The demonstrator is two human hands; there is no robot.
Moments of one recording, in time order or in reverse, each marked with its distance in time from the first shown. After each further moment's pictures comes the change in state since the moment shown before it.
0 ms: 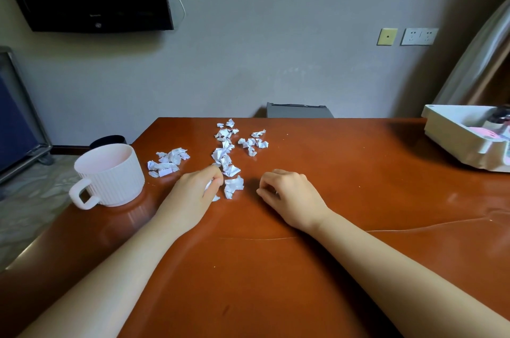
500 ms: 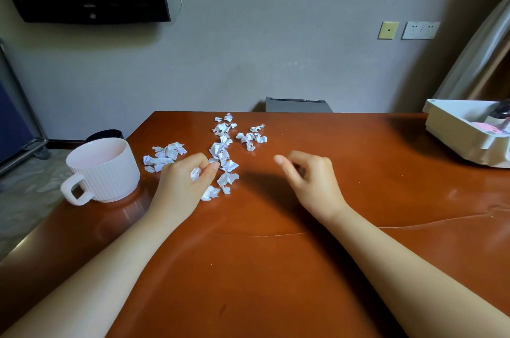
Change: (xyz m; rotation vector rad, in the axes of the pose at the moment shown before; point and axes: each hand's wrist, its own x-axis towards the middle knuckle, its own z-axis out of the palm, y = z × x) left_hand 0.009 -0.028 0.010 -0.139 0.330 0.063; right_hand -0.007 0.008 -0.019 0.334 0.322 0.153
